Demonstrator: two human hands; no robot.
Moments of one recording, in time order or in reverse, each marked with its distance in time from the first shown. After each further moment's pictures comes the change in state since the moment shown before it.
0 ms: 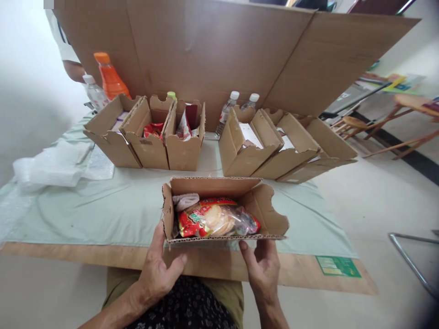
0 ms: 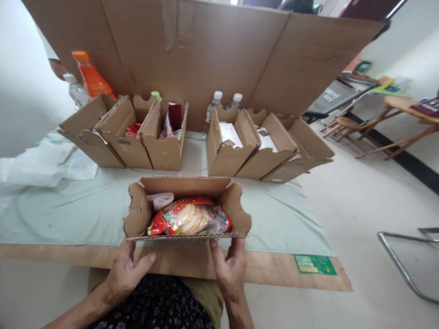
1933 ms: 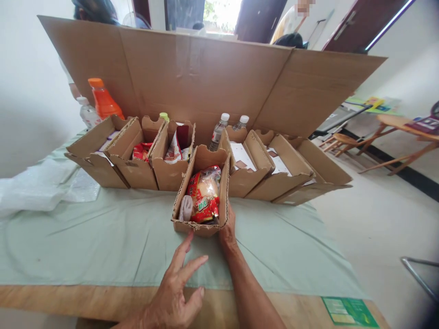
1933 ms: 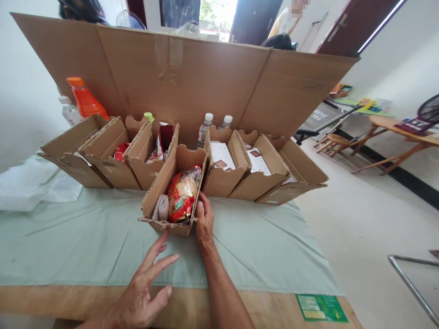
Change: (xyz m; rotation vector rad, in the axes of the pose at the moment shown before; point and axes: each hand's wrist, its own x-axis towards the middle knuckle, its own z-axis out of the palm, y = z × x) left_hand 0.040 0.033 0.063 -0.022 -0.299 0.410; right_hand 0.146 0.054 0.096 0.149 -0.177 -0.093
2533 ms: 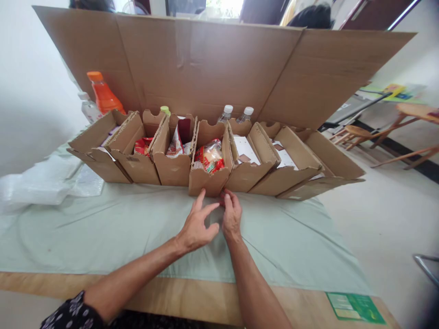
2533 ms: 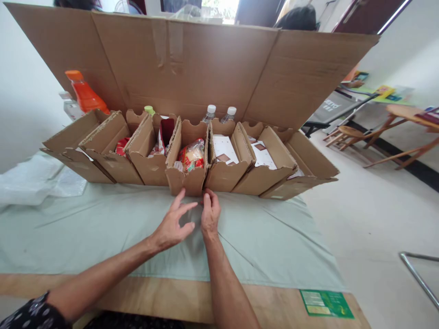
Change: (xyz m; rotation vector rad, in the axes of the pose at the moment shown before) left_hand 0.116 -0.040 0.022 -0.068 -0.043 -0.178; right_hand 0.011 0.011 0.005 0.248 0.259 0.265
